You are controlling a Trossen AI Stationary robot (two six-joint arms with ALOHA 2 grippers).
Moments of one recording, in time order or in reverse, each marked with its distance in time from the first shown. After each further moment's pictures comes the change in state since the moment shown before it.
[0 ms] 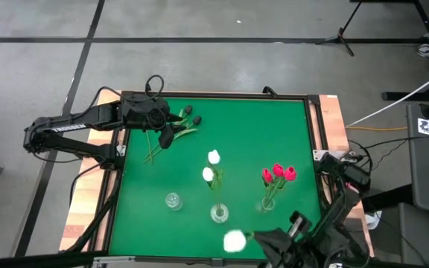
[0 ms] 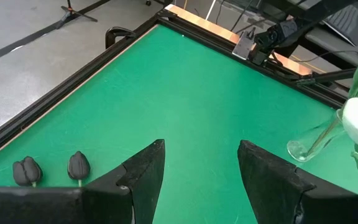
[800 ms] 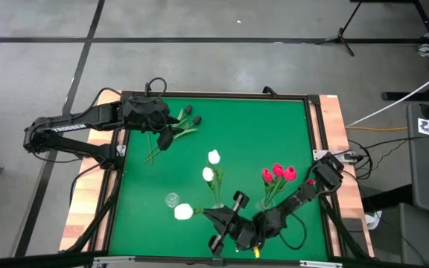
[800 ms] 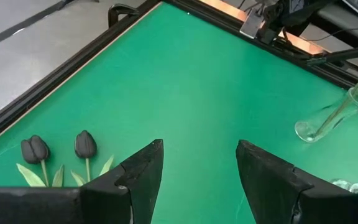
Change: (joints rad) left arm 0.000 0.000 0.000 -0.081 0.000 0.006; right arm -0.294 0.164 -0.179 0.002 -0.286 0.533
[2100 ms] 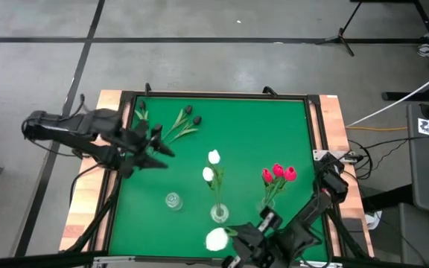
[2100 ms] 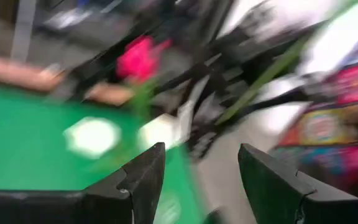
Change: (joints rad) left arm -0.365 -0.126 0.000 0.336 0.264 -0.064; right arm 0.129 0.033 0.411 -0.001 0.005 -0.431
